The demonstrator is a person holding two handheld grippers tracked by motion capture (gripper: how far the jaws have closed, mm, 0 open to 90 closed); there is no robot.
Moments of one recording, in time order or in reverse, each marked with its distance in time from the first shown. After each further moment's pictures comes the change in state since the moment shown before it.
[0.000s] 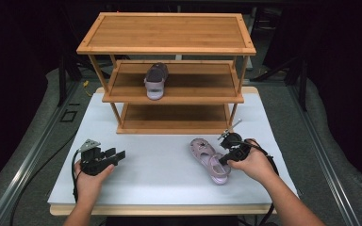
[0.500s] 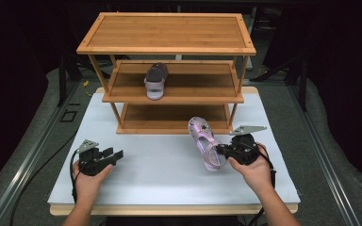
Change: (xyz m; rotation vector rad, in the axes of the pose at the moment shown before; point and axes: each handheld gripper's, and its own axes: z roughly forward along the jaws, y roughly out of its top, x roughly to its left) left arm 0.003 -0.002 -0.002 -0.025 0.033 0.004; right arm 0.019 -0.020 -0.033 -0.495 -0.043 0.122
